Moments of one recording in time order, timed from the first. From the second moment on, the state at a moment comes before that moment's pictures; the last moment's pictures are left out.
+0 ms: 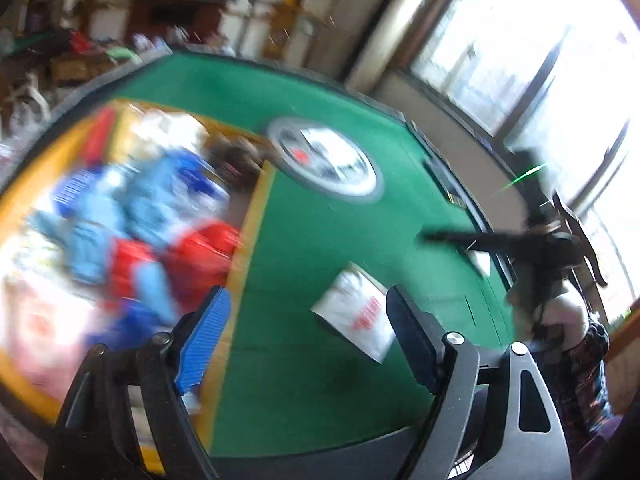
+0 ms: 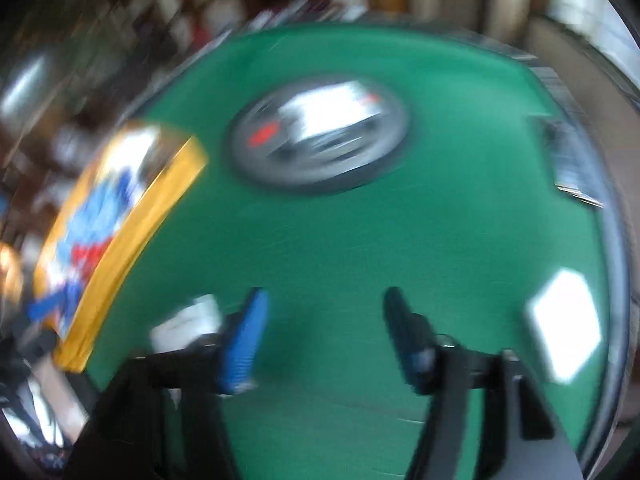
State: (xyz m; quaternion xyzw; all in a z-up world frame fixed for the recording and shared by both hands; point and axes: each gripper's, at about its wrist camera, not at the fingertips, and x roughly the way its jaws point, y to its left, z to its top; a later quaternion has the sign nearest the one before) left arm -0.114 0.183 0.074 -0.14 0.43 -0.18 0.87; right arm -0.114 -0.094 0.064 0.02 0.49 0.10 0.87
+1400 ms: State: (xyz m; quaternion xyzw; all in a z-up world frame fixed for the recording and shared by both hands) left arm -0.070 0.088 0.024 -0.07 0.49 -0.26 0.83; right arm -0.041 -0.222 0.026 0.18 0.51 -0.08 0.84
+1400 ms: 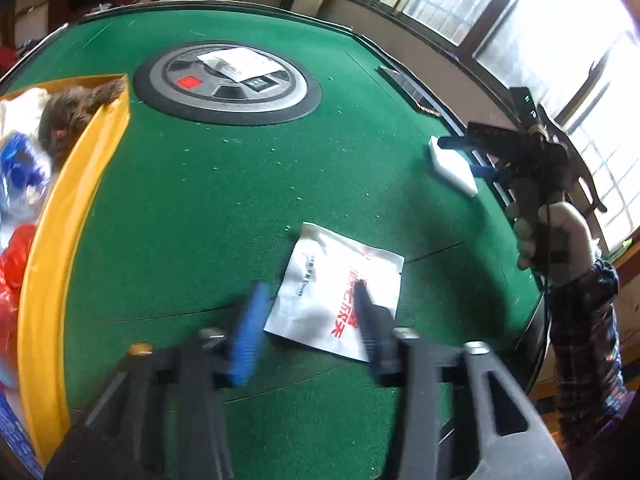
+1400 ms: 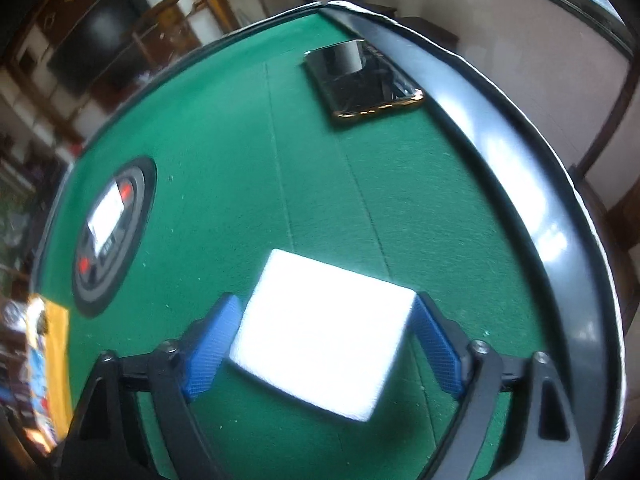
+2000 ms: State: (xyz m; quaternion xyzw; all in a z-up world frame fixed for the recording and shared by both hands) left arm -0.073 0.006 0.018 0.13 0.47 -0.24 0.84; right arm -0.082 -0.181 0.036 0.09 0.50 -0.04 0.86
